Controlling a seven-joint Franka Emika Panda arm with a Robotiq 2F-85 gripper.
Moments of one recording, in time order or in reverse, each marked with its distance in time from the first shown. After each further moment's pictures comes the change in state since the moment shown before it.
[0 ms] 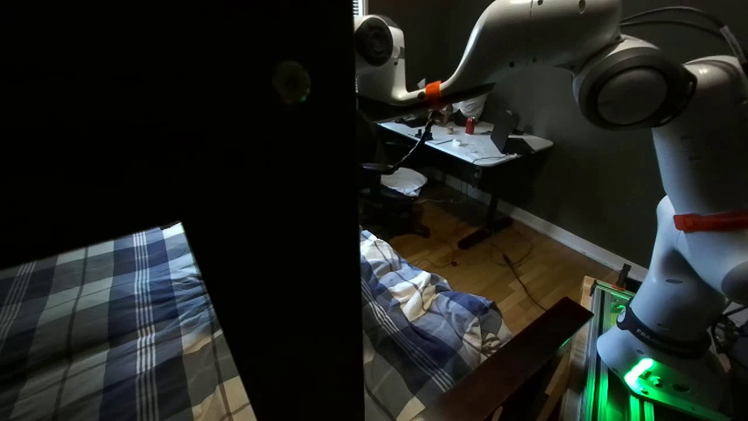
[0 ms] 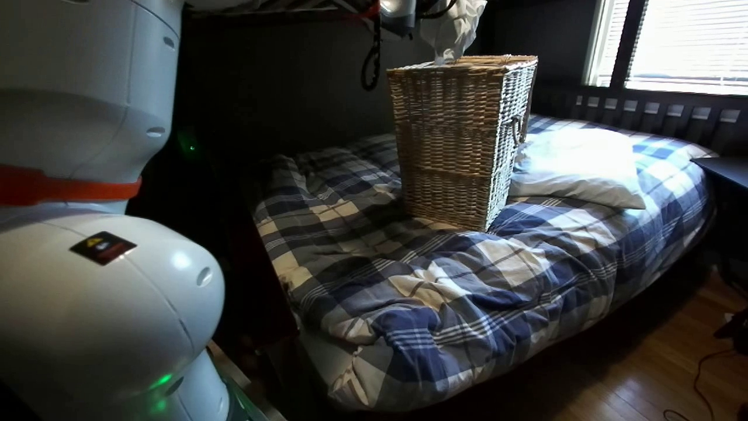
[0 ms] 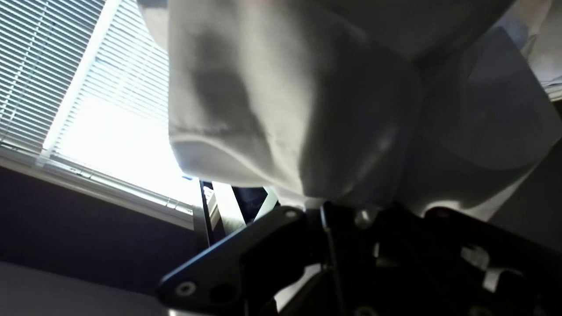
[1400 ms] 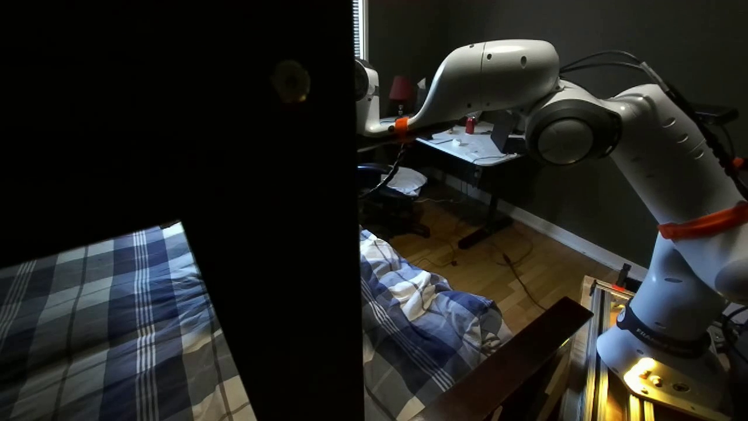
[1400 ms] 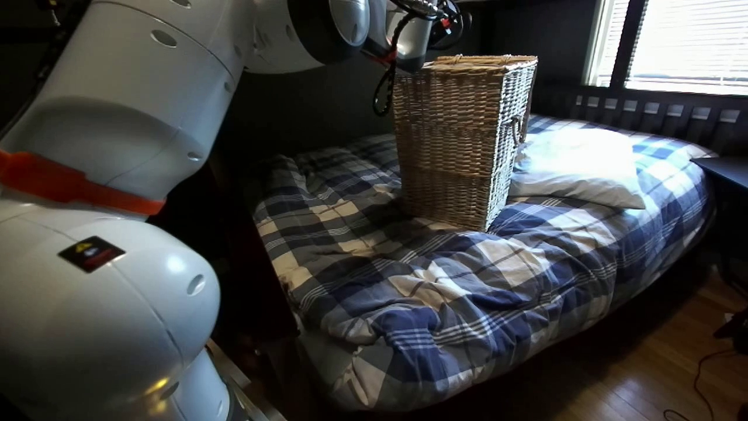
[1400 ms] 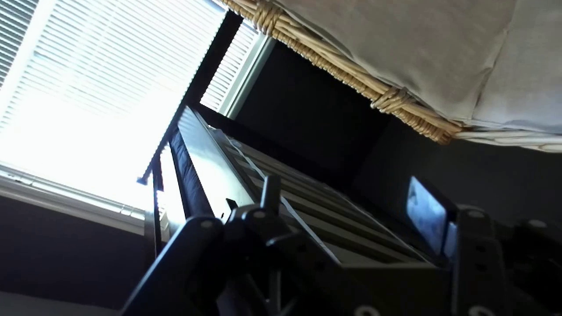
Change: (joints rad) arm -0.059 0.265 0.065 0.261 0.096 0.069 -0.136
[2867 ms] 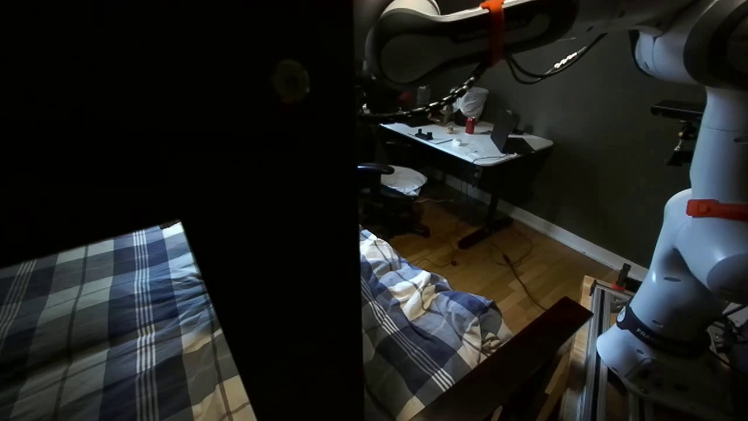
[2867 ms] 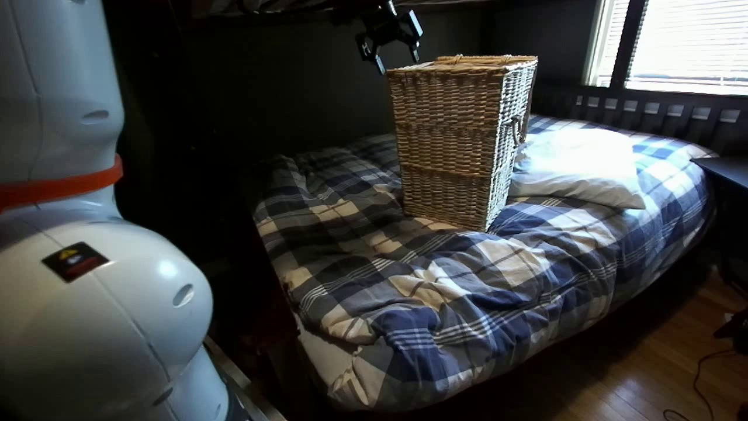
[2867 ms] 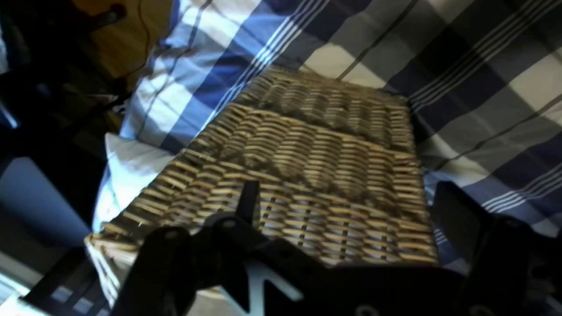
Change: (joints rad) arm -0.073 -0.561 0.279 -0.602 0.924 -0.909 -0.646
